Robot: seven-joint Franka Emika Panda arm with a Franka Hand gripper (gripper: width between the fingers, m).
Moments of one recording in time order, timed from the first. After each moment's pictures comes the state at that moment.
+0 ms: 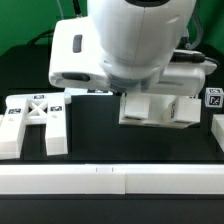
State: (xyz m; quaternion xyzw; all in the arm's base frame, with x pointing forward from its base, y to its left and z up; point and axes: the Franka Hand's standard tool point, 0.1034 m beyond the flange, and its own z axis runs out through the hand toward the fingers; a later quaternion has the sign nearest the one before) arm 0.570 -0.014 0.074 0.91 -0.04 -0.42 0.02
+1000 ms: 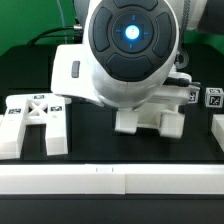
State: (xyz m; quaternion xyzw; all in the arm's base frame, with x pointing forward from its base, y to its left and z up) arm 0.532 -0.018 0.051 0.87 -0.06 -0.49 0.02
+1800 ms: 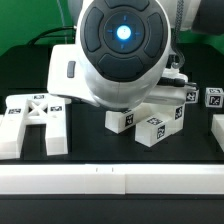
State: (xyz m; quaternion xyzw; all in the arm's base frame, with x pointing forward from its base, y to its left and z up) arm 0.532 -0.023 0.051 0.87 -0.06 -0.49 0.02
